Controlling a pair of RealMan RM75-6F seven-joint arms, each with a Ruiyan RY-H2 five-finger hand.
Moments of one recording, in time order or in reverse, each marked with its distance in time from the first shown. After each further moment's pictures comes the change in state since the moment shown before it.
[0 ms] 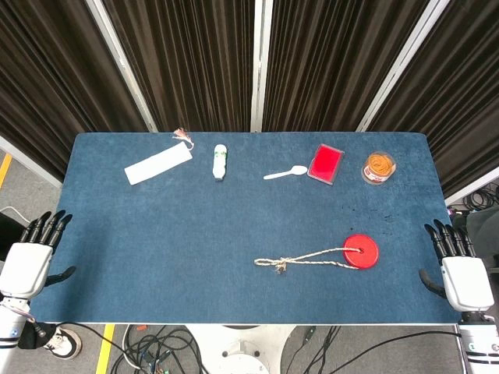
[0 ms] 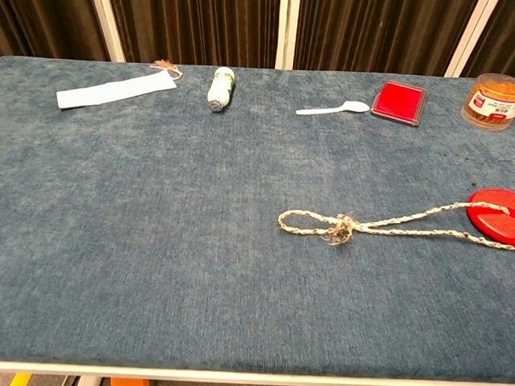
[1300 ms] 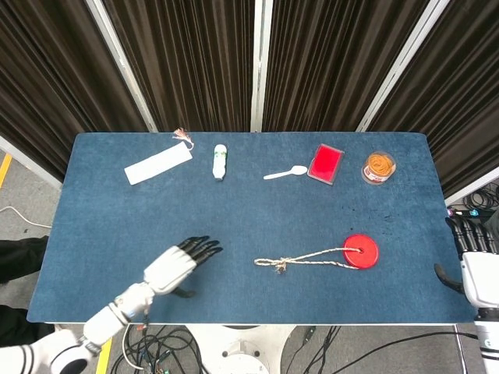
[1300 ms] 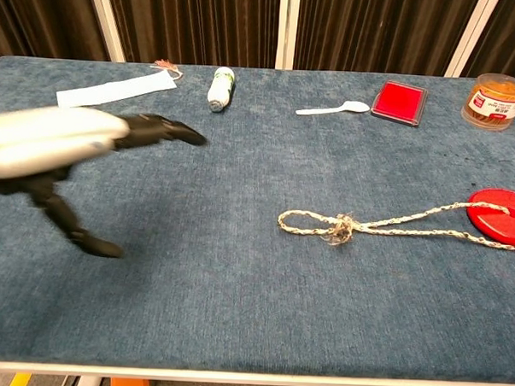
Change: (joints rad) left arm -0.412 -0.280 -0.031 -0.179 0.066 -0.555 0.036; right arm -0.006 0.021 0.032 0.054 0.047 0.014 0.104
